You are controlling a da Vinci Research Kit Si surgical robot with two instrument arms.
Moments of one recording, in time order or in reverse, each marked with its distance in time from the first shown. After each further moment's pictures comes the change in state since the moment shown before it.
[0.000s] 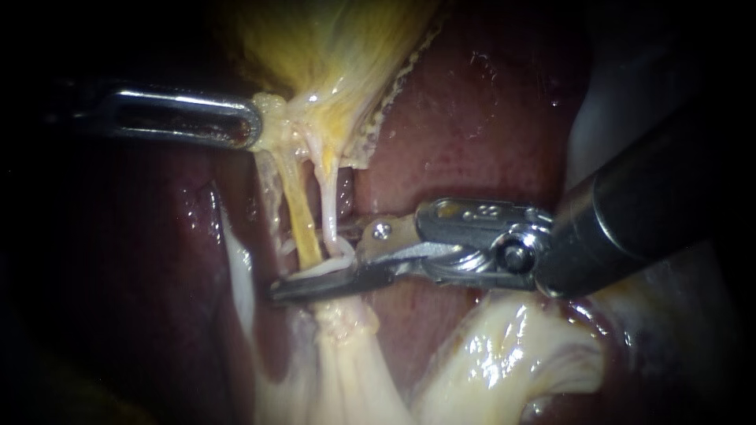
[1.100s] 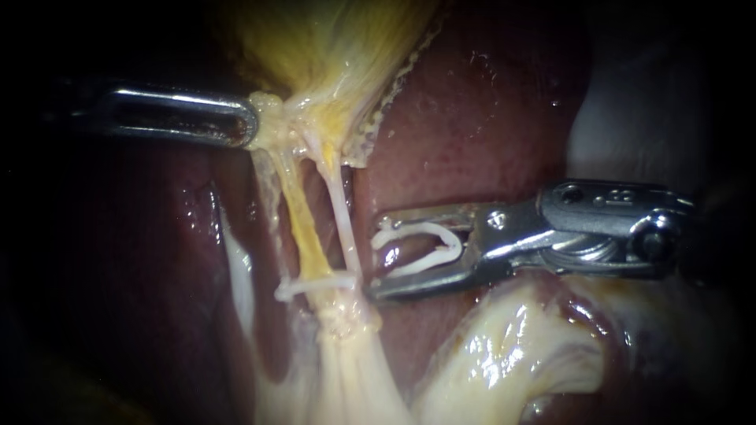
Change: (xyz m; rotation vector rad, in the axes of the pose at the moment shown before) right arm 0.002 -0.003 -0.010 -0.023 0.007 -0.035; left arm 0.000 0.001 0.000 0.002 0.001 -0.005
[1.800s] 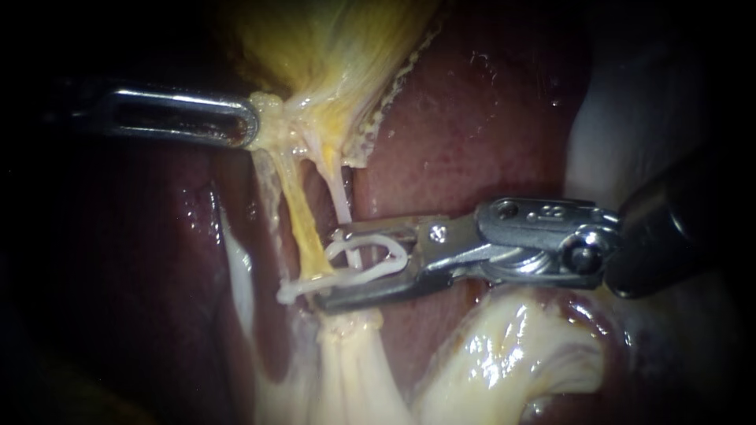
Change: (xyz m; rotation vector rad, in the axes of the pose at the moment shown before) right arm -0.004 0.003 0.005 0.009 -0.011 -0.027; left arm 0.000 0.000 0.000 -0.002 -0.001 -0.005
